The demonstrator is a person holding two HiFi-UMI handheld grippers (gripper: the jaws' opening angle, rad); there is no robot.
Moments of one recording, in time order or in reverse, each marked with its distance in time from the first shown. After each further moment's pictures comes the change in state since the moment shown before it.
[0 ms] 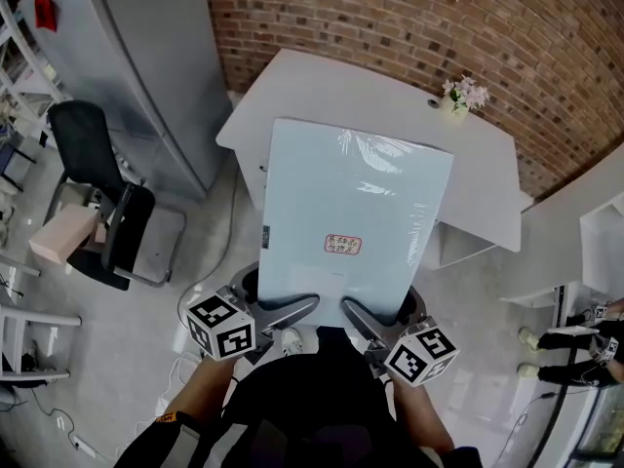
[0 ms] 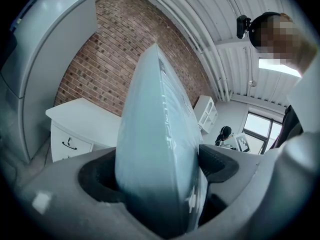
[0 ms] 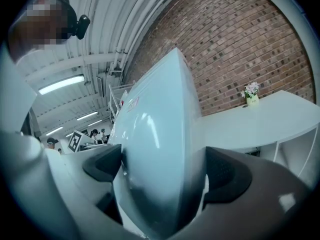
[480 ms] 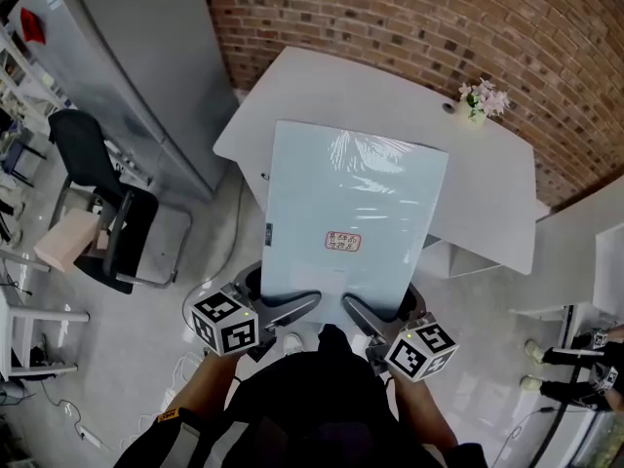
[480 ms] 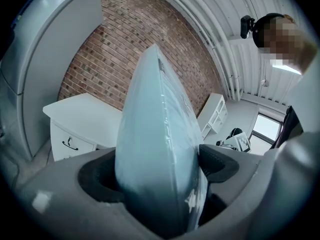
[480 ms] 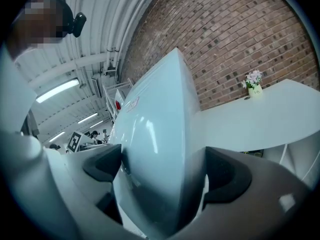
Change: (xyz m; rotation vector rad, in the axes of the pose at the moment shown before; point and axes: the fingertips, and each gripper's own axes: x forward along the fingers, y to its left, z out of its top) left arm 0.068 0.052 0.016 -0.046 0.041 0.071; right arm 0.055 -0.073 0.017 0.061 0.061 0.033
